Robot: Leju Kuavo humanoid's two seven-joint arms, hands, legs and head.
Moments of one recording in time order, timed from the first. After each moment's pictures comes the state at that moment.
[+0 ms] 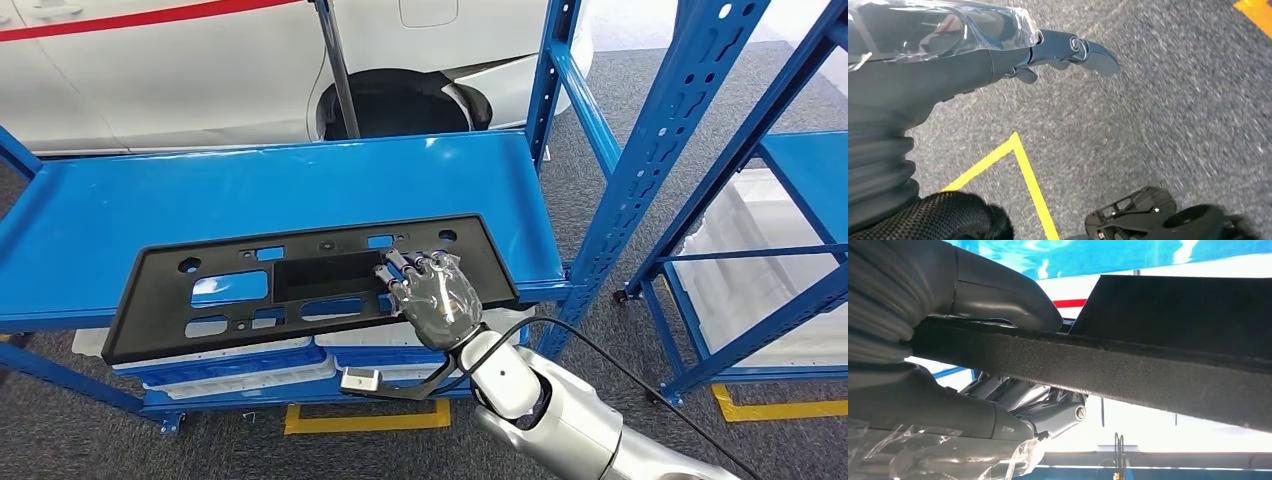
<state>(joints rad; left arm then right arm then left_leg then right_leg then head) -0.15 -0.01 -1.20 -0.23 0.85 0.46 -0.01 -0.58 -0.11 1.01 -1.50 1.26 -0.42 0.28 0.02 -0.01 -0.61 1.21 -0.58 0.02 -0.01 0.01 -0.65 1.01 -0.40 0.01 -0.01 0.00</state>
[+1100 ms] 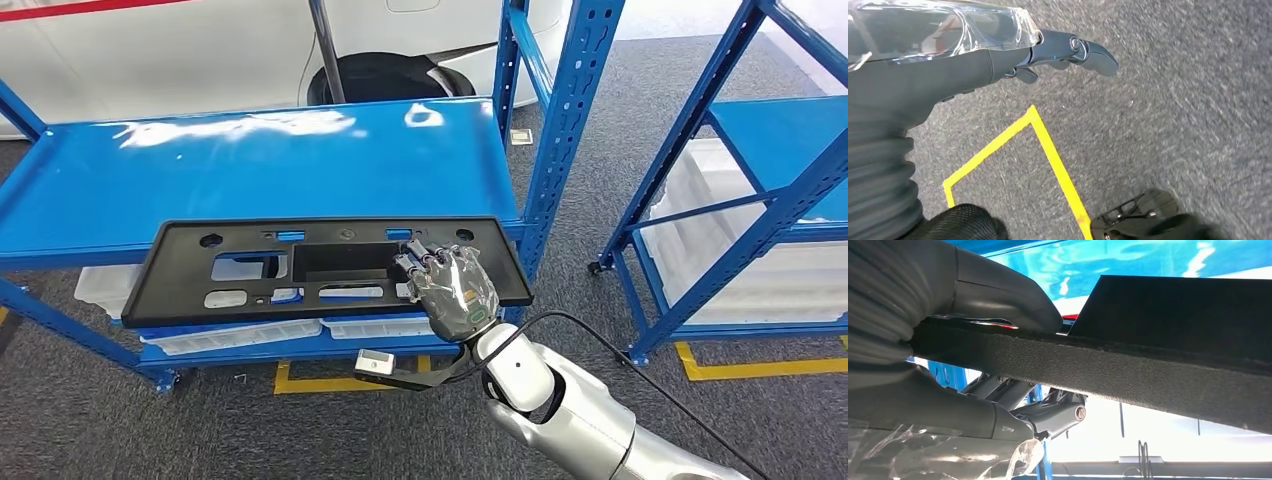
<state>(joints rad) -0.16 -0.01 -1.20 -0.23 0.82 0.46 0.01 -0.58 -0.15 0.98 -1.53 1.19 -0.41 0.28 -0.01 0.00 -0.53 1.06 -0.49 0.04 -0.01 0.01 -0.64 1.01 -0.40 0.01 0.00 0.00</state>
